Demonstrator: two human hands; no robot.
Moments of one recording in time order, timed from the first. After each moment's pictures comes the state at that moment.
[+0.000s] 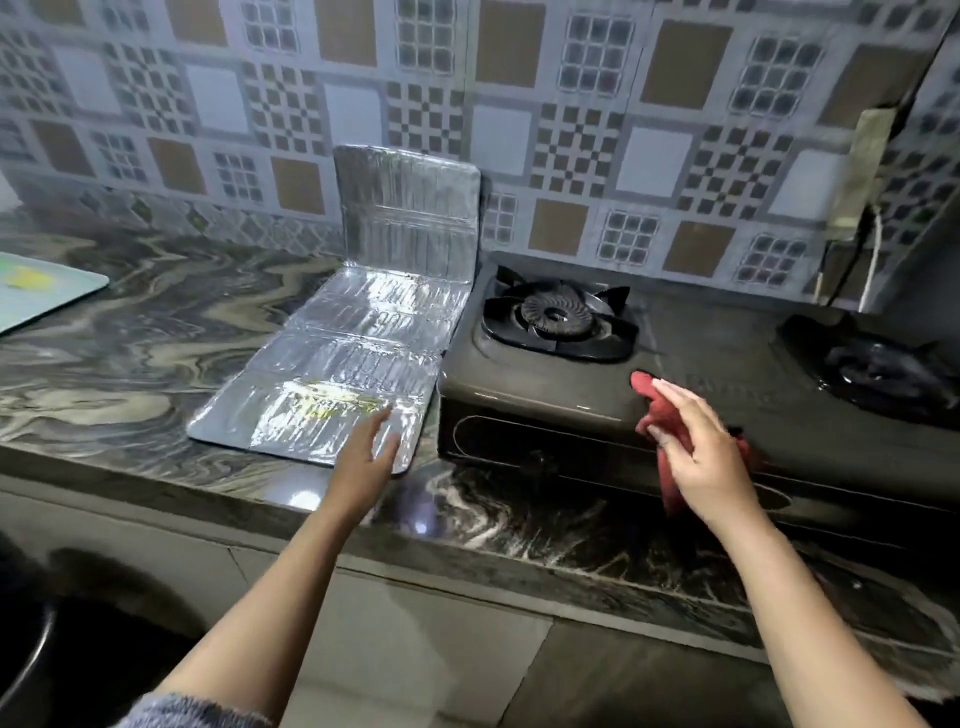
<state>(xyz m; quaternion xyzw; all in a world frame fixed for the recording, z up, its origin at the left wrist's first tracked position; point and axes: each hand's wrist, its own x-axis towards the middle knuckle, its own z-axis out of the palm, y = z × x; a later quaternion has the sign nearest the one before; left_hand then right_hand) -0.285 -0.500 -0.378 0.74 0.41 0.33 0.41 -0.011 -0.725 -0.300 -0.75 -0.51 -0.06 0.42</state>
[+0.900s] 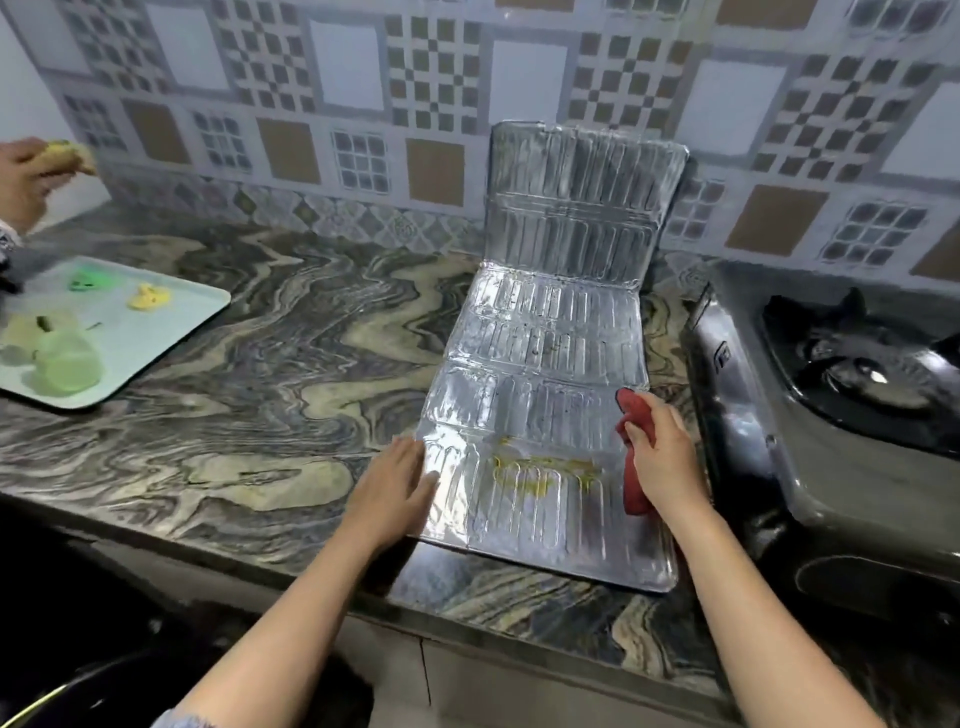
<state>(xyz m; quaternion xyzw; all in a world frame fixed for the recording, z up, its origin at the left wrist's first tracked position) -0.449 -0.238 -0.422 0.87 0.43 0.10 0.21 -0.187 -0.385 -0.363 -0.81 -0.37 0.07 0.45</state>
